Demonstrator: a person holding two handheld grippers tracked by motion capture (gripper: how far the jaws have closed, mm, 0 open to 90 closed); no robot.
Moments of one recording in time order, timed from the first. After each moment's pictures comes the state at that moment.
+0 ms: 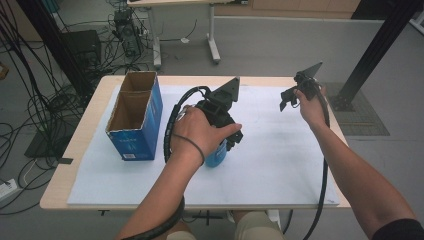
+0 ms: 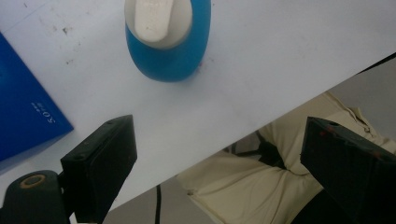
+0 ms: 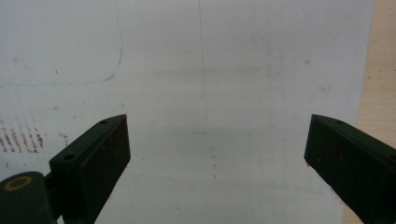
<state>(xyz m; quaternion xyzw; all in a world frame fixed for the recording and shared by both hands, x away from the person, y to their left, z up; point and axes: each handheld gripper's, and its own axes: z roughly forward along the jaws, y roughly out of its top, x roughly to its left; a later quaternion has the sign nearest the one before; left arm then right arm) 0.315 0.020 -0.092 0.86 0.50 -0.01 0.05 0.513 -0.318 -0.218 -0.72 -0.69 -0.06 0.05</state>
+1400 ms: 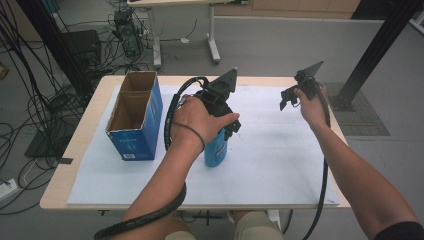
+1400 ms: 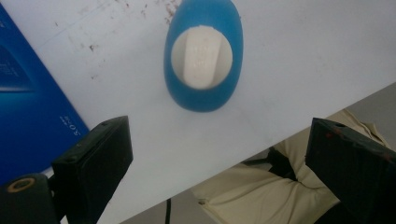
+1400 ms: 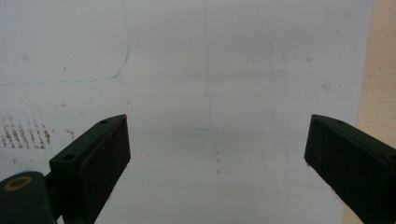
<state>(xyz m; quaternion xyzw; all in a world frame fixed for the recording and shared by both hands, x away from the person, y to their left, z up) 0.337 0.020 -0.088 0.86 0.51 0.00 0.04 0.508 -0.317 -0.212 -0.72 -0.69 -0.06 0.05</state>
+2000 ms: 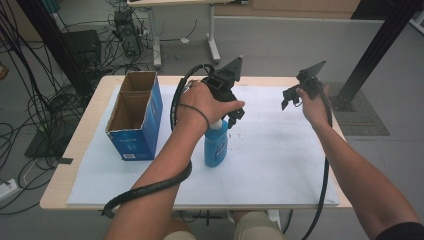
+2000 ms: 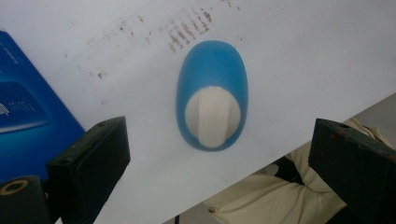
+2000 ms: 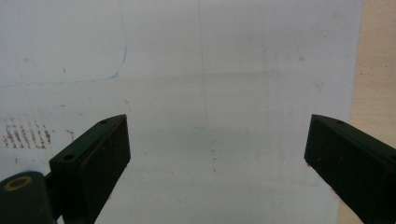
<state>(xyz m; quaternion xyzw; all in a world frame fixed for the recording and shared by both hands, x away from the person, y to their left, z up) 0.375 0.009 -0.083 0.88 0.48 0.00 0.04 0.507 -0.323 -0.209 -0.72 -0.68 -0.07 0.05</state>
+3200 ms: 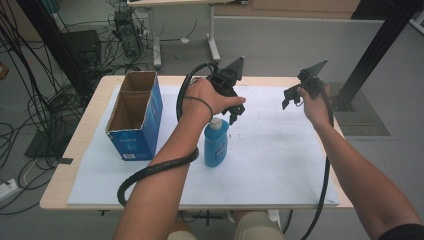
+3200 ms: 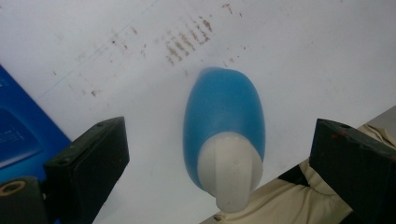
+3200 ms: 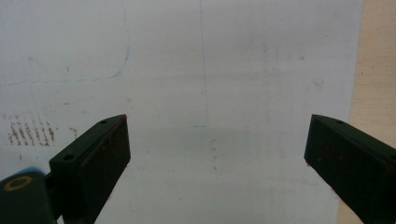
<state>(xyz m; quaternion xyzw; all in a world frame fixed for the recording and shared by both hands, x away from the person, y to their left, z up) 0.406 0.006 -0.113 0.89 0.46 -0.02 0.03 0.506 -0.327 -0.208 -0.72 -0.68 -0.07 0.05</state>
